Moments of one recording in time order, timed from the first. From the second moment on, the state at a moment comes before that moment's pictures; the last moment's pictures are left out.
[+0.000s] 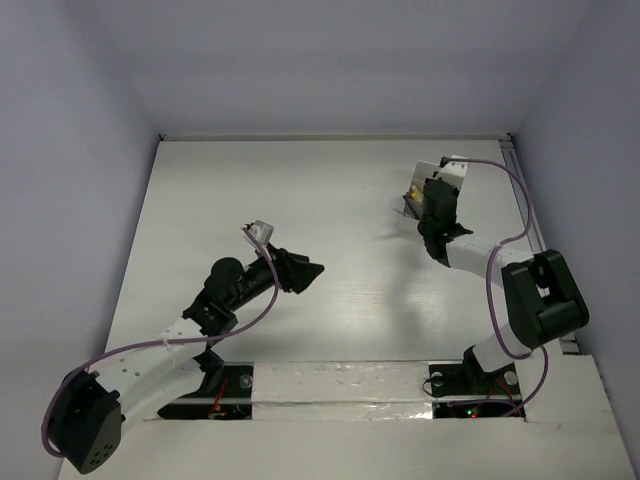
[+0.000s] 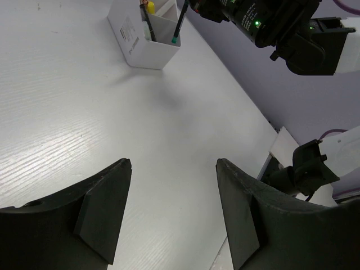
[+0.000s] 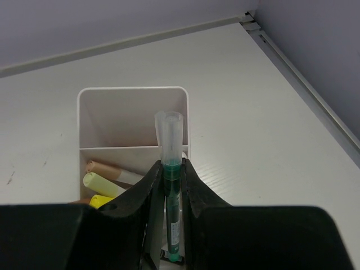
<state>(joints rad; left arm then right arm) -0.65 0.80 0.28 0.48 0.27 -0.61 0.35 1.54 0.79 0.56 0.77 0.11</state>
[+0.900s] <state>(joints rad) -0.65 0.80 0.28 0.49 0.24 -0.61 0.37 1.48 0.78 0.50 0.67 0.20</state>
